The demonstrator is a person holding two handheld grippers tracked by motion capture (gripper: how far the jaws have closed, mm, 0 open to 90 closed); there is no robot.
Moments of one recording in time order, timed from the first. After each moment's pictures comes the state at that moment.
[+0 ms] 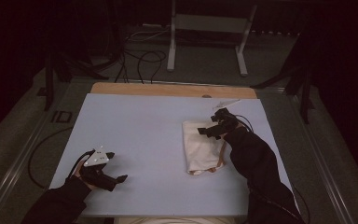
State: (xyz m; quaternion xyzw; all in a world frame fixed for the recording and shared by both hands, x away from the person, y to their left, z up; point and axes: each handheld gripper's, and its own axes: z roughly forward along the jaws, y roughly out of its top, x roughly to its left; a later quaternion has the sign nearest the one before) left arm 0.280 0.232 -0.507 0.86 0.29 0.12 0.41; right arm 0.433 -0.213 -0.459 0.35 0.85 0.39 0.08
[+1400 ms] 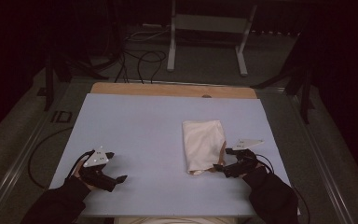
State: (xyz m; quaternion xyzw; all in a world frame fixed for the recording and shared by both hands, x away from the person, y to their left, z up) left arm 0.278 0.232 -0.505 0.86 0.29 0.12 0.41; right arm 0.318 -0.267 -0.503 0.33 0.85 0.41 0.08
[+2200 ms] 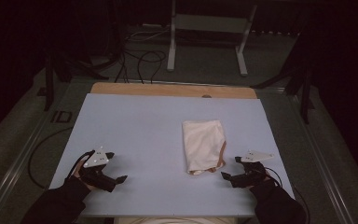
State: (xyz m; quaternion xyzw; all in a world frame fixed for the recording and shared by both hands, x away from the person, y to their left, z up) left arm 0.277 0.232 -0.504 0.86 0.28 0.13 0.41; right arm 0.287 -0.290 -0.518 0.36 0.83 0.40 0.13
